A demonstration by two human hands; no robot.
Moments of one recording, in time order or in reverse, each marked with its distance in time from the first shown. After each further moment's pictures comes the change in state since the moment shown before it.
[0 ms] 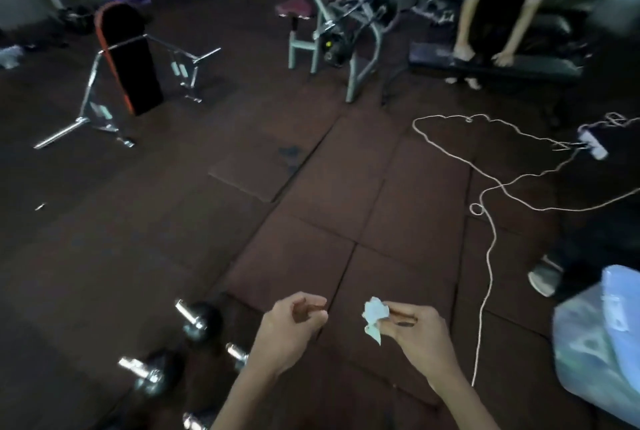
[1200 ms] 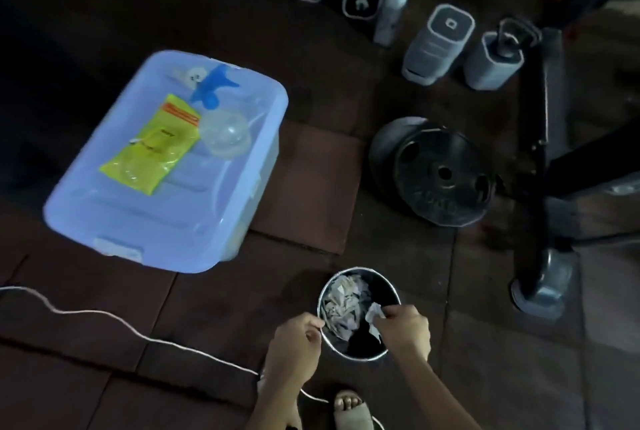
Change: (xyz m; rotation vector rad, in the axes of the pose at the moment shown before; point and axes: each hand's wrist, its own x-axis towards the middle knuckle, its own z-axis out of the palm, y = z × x) left_hand 0.010 0.030 0.836 1.239 -1.283 0.524; right_hand -0.099 0.574 -0.349 0.836 1.076 1.462
